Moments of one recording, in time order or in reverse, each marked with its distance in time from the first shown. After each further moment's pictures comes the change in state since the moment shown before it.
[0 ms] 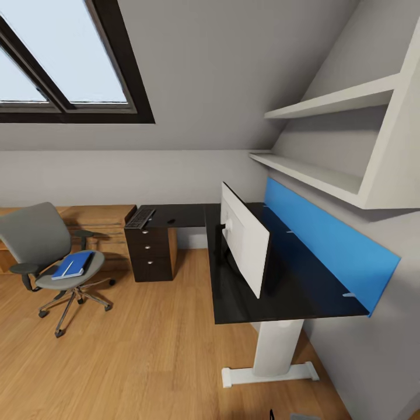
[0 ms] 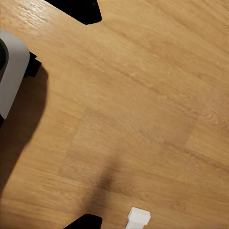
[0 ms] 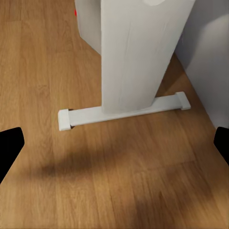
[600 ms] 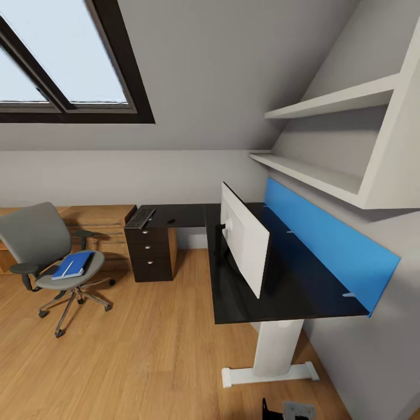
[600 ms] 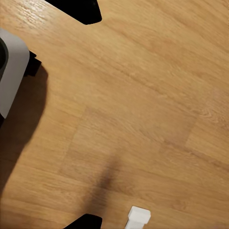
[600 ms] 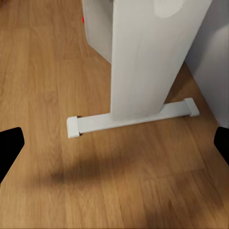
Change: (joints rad) left arm 0.000 -0.001 -0.001 0.000 -0.001 -0.001 -0.003; right arm -0.005 0.027 0.004 -0.080 0.003 0.070 -0.004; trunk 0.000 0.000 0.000
